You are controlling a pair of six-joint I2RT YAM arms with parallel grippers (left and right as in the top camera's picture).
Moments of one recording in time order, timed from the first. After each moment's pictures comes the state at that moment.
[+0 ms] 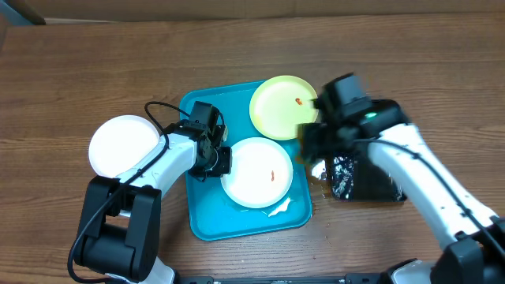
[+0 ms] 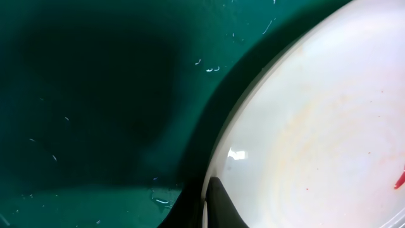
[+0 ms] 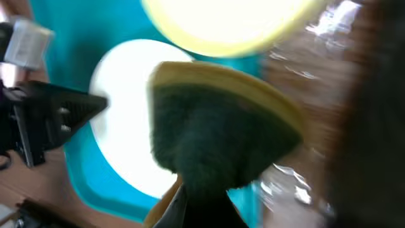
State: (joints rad) left arm -0.27 1.75 0.97 -0.67 0.20 -0.24; right arm 0.44 1.58 1.26 -0.91 -0.30 0.43
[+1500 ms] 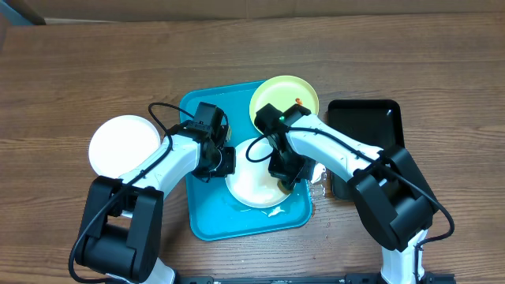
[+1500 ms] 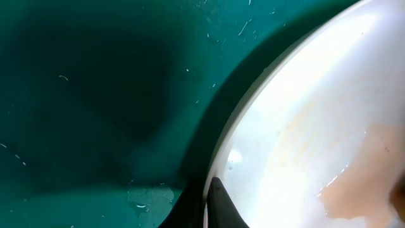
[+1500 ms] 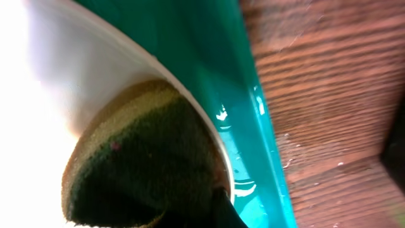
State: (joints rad) left arm -0.29 1.75 0.97 -0.65 0.21 -0.28; right arm 0.66 2.04 1.43 -1.14 -0.04 0.90
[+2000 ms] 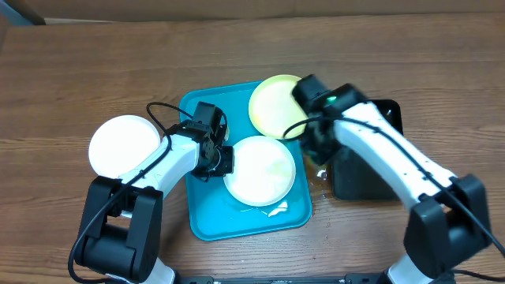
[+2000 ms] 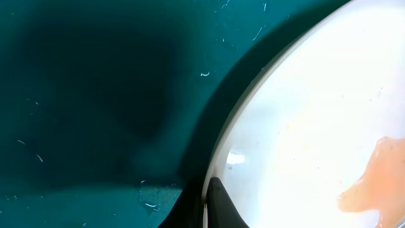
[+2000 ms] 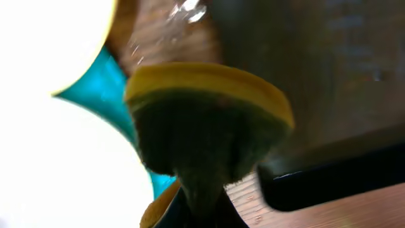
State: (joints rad) left arm -0.28 1.75 0.97 -0.65 0.19 -0.29; right arm 0.47 1.79 1.44 -1.22 0.07 0.83
